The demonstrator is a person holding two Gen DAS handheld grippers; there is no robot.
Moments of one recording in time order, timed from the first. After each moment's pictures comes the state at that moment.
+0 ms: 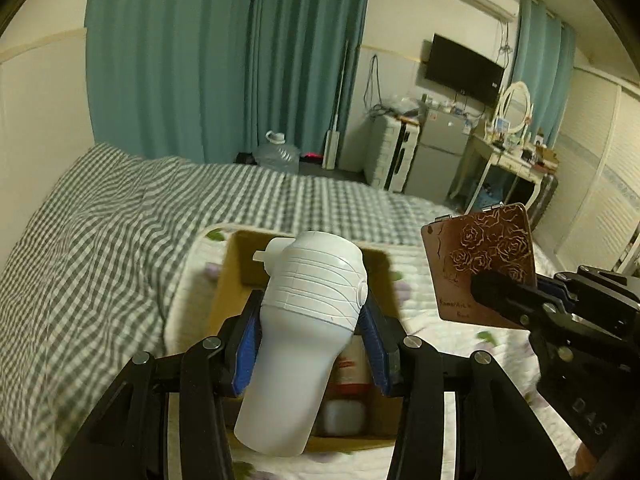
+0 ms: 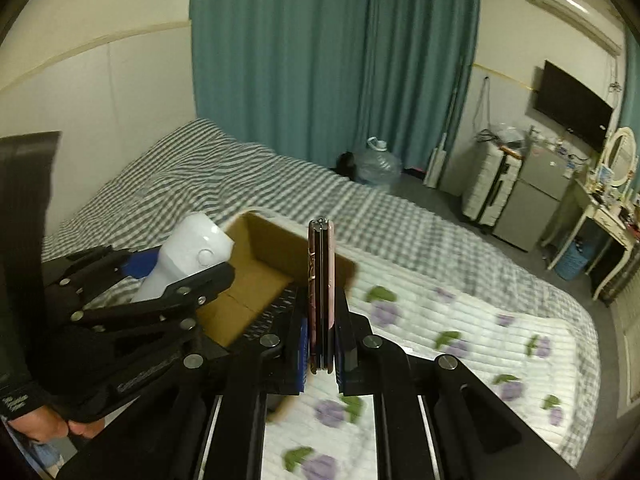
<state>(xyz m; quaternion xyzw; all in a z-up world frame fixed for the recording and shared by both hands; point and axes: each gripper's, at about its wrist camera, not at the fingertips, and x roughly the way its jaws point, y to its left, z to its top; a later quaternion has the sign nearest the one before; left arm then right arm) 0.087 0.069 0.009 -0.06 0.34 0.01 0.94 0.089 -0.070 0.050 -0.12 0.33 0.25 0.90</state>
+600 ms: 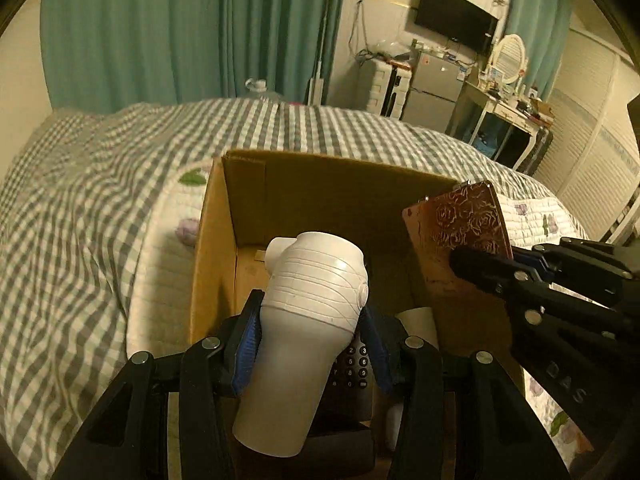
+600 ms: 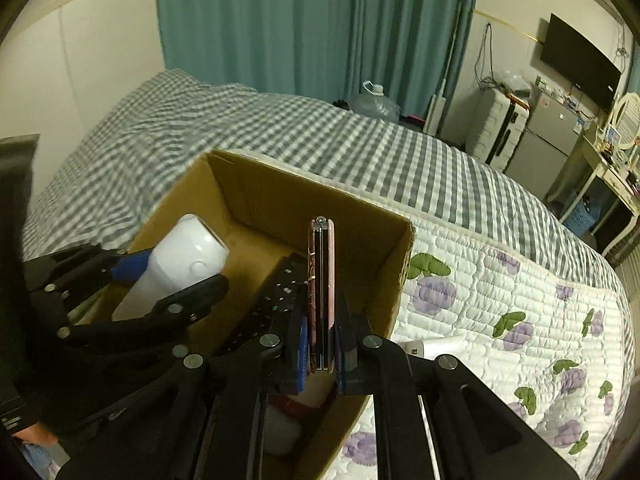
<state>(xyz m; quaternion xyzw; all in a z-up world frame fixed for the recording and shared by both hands) 0.154 0.101 -0.087 -0.05 0.42 -0.04 0.90 0.174 -0.024 -0.057 -0.11 0.42 0.20 0.88</state>
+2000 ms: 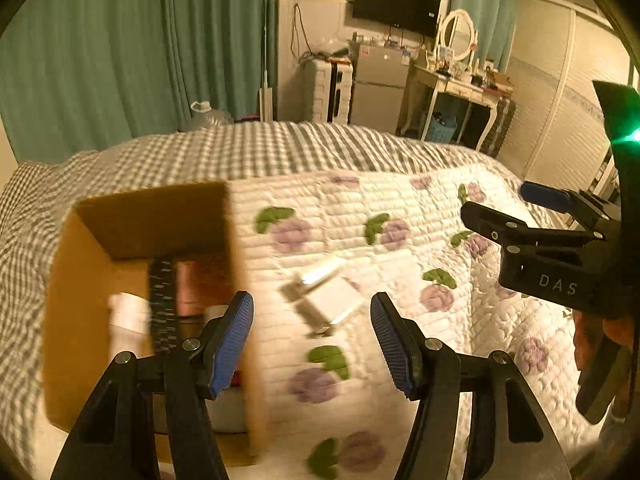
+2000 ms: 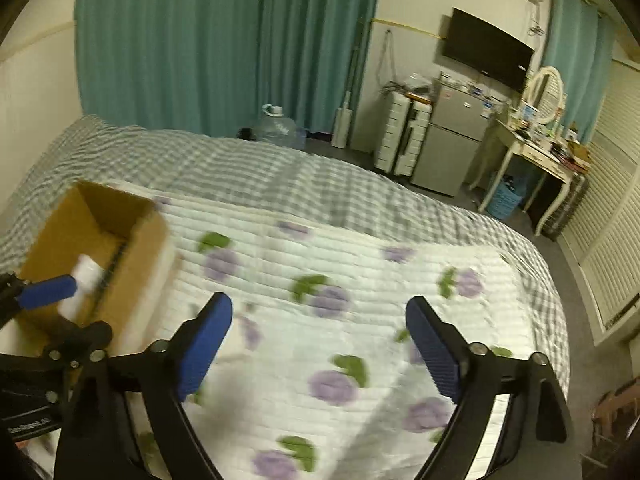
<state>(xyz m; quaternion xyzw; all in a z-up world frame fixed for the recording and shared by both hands) 0.117 -0.092 -0.053 0.01 0.41 -0.08 0.91 0.152 -0.256 -0.035 -0.08 0.37 0.06 0.93</state>
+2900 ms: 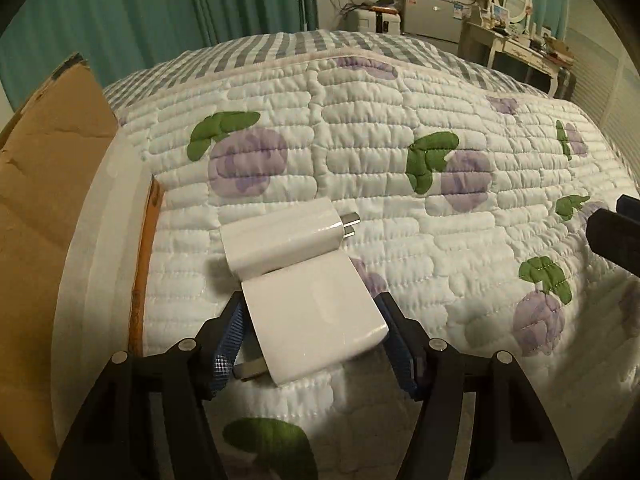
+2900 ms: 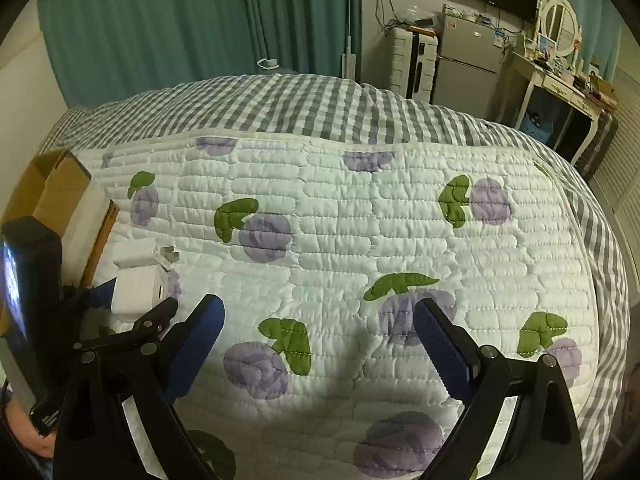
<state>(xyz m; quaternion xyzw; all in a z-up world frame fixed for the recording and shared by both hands) 0.193 -0.141 -0.188 0.03 0.47 0.01 0.88 0.206 -0.324 -0.128 -0.02 0.45 0.11 0.89</state>
